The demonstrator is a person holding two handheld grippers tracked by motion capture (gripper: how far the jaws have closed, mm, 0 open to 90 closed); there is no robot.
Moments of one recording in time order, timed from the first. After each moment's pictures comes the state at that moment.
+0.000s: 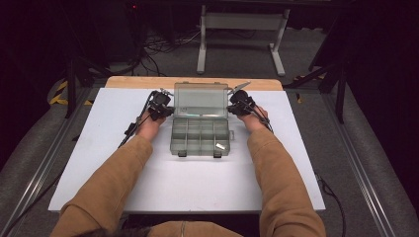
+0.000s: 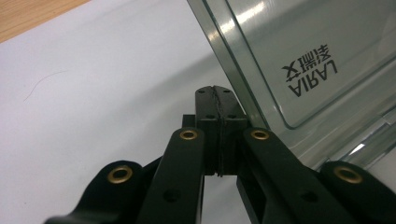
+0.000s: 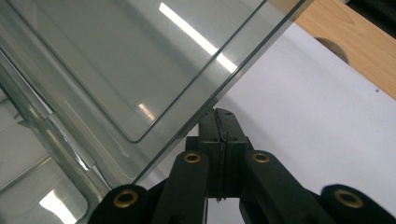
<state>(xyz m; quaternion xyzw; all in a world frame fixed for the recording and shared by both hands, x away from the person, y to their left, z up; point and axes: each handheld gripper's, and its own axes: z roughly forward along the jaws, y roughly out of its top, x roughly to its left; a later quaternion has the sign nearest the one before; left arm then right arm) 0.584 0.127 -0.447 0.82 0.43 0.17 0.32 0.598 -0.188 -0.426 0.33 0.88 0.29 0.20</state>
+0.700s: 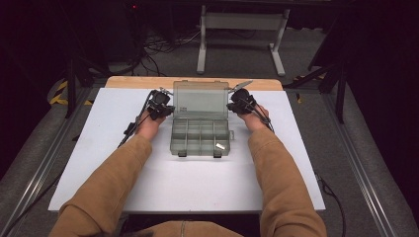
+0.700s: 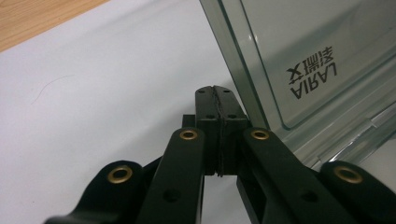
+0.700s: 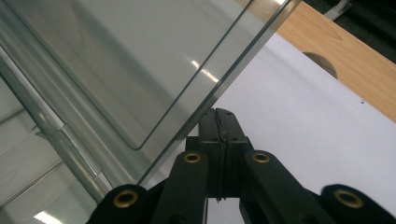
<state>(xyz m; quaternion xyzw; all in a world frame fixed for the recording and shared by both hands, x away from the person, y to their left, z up) 0.582 0.128 -0.442 0.82 0.43 0.18 0.33 0.596 -0.189 -0.418 0.32 0.87 0.30 0.21</state>
